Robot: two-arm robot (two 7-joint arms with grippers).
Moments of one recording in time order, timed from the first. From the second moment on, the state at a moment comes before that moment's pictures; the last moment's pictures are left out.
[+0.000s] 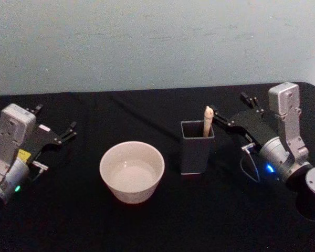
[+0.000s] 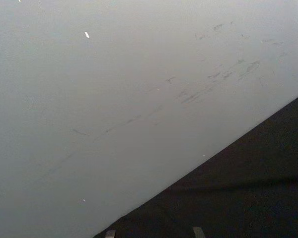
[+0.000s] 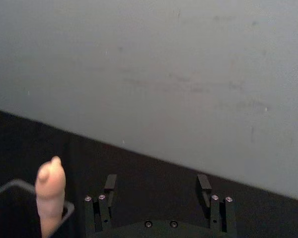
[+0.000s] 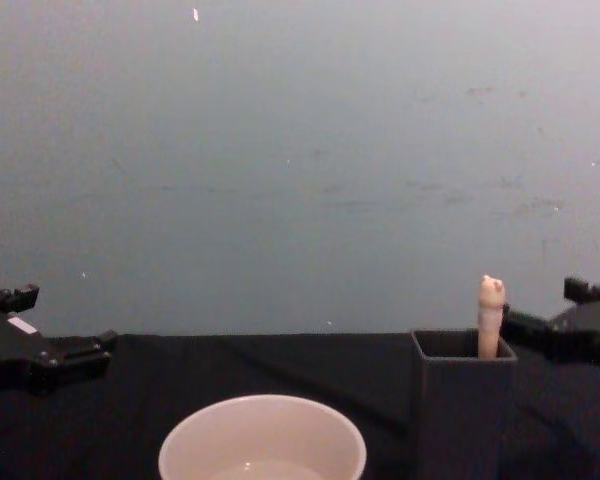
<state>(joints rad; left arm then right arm) -0.20 0.60 0.45 -1.41 -0.25 -0.12 0.03 0.26 0.28 -0.26 -1.28 0.21 -0.12 0.21</state>
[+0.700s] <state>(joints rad) -0.20 0.60 0.45 -1.41 -0.25 -0.12 0.03 0.26 0.27 -0.26 -1.25 0.18 -0.10 0.20</state>
